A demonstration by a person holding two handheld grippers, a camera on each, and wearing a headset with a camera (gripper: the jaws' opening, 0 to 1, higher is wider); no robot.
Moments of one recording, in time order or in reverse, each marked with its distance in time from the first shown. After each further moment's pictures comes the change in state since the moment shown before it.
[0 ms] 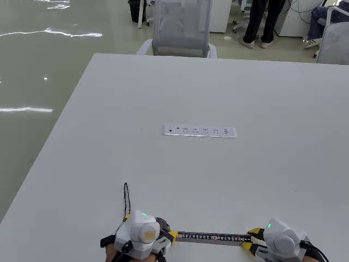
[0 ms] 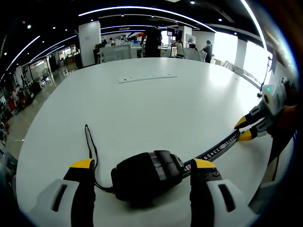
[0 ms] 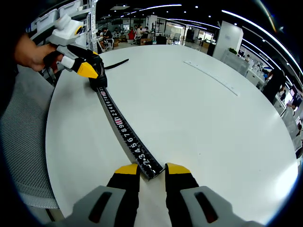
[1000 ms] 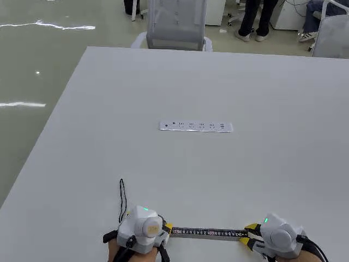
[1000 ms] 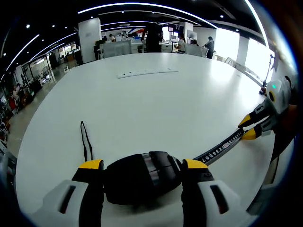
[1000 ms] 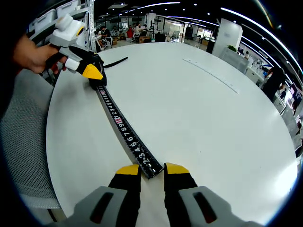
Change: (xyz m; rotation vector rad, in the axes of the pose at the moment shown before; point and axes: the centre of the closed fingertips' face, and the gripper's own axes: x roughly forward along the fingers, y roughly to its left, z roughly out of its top) left arm 0.014 -0.006 -0.007 0.002 0.049 0.004; right arm 0.000 0.002 -0.003 0.000 0.028 0.000
